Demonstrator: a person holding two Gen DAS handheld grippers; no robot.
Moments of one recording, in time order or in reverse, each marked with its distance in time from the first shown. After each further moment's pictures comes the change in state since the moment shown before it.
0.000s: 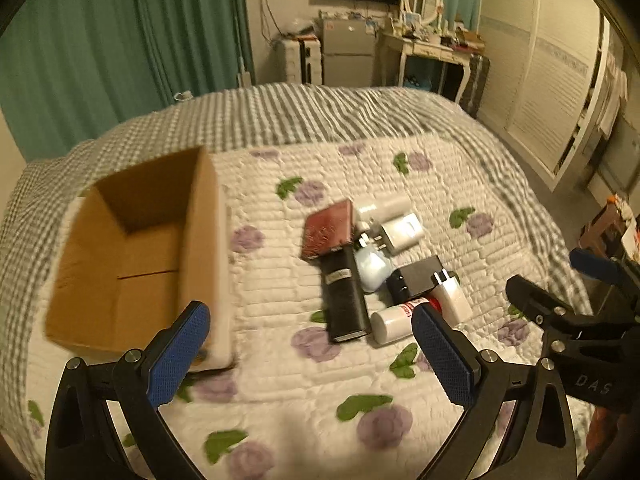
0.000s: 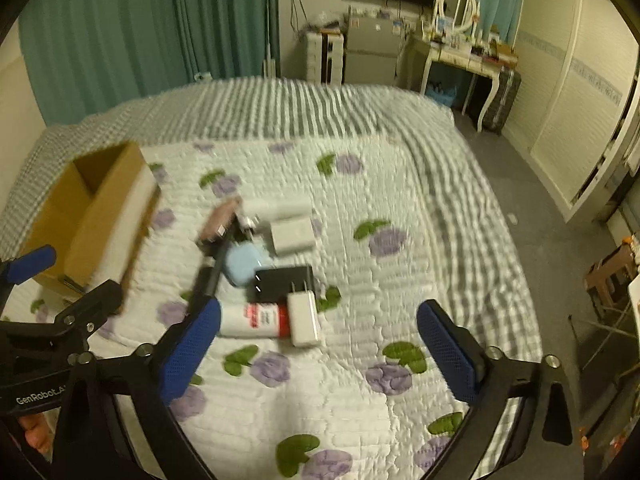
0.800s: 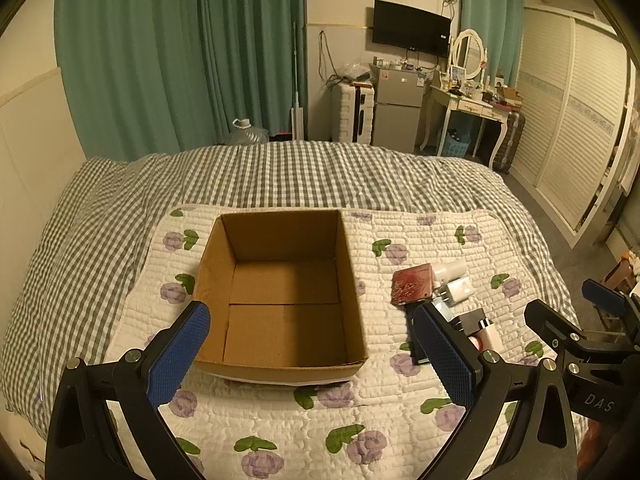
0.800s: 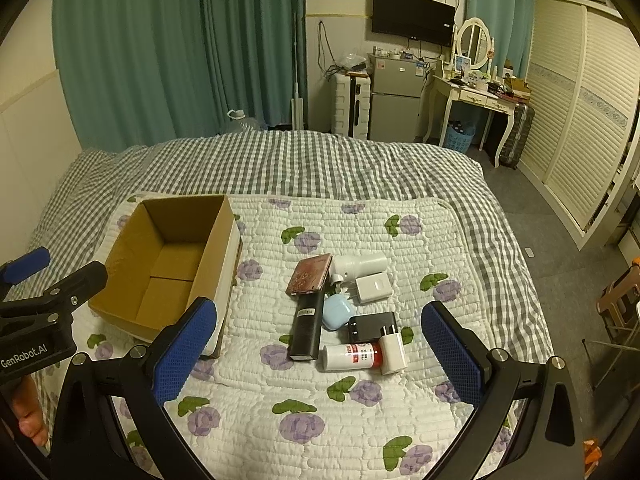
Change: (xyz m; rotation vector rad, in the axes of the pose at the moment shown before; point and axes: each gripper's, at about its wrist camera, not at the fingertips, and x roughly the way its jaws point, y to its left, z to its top) left arm -0.114 0.126 0.015 -0.132 -0.154 0.090; right arm -0.088 0.105 0.032 -0.024 -0.155 0.051
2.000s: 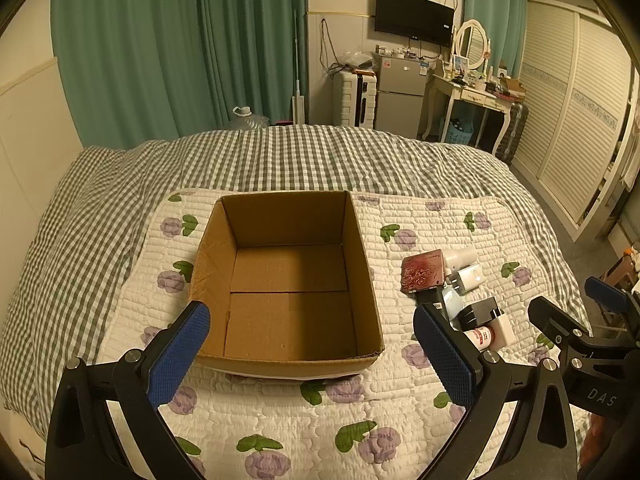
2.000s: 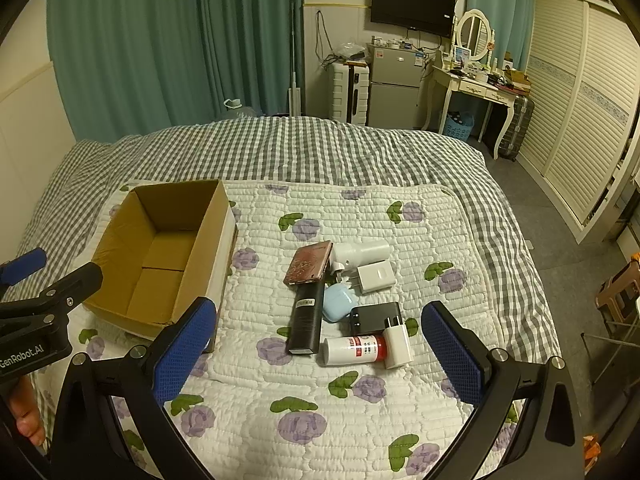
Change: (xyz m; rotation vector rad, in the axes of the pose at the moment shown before) left arm 0.026 0.011 -0.013 0.001 0.045 0.002; right arm 0.023 0.006 -0.008 -0.010 0.040 -0.014
